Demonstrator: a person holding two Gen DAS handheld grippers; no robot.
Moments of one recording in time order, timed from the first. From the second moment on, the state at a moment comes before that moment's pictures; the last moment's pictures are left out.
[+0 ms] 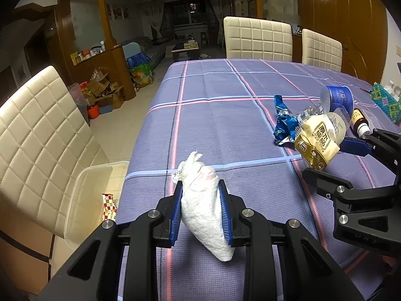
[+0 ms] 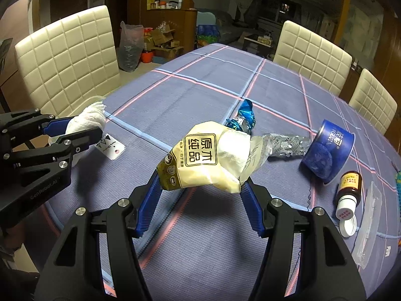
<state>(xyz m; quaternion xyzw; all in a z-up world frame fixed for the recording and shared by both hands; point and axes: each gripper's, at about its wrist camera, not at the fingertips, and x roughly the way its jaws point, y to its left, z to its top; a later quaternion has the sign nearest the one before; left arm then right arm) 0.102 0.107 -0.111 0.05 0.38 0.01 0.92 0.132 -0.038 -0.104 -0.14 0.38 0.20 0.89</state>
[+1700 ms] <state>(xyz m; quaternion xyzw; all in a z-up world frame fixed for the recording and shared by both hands) 0.087 0.216 -0.108 0.02 0.36 0.12 0.93 0.119 0.115 -0.083 -0.25 0.30 0.30 0.87</state>
